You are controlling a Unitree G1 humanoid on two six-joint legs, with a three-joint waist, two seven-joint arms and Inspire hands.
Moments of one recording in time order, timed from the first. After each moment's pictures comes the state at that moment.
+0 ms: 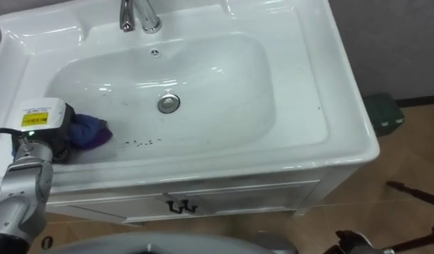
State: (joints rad) left arm 0.16 0.42 -0.06 0.24 1.27 0.23 0.03; right arm 0.09 -0.37 0.04 1.19 -0.32 0.11 0.08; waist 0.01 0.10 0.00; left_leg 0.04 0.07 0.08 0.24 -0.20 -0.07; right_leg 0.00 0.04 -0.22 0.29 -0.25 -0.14
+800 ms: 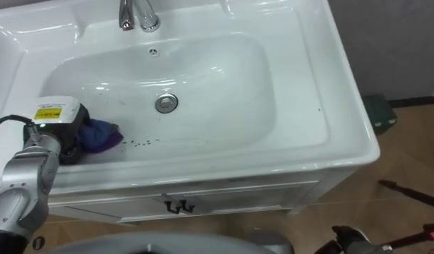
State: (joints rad) left arm 0.16 0.45 -0.13 0.12 1.26 0.23 -0.22; right arm 0.04 -0.37 0.10 1.29 -0.28 0.06 0.08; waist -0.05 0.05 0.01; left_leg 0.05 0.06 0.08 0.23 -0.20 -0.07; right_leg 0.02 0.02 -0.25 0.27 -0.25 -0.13
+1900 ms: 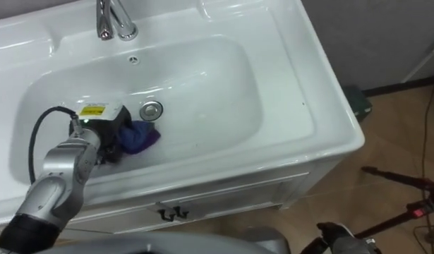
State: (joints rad) left arm 0.04 0.32 -0.32 0.12 1.18 0.25 -0.34; right arm 0.01 -0.33 0.13 1.29 -0.29 0.06 0.09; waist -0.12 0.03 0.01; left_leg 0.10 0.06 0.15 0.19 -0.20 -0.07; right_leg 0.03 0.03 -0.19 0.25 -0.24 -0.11
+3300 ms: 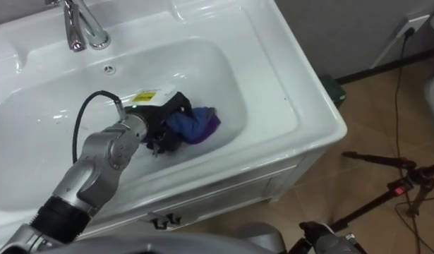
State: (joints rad) left arm -0.07 0.23 -0.43 0.10 0.87 0.21 -0.33; right arm 0.00 -0.26 0.22 1.29 -0.32 0.07 0.09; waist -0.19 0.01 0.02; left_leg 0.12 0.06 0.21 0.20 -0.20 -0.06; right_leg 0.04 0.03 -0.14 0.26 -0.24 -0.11
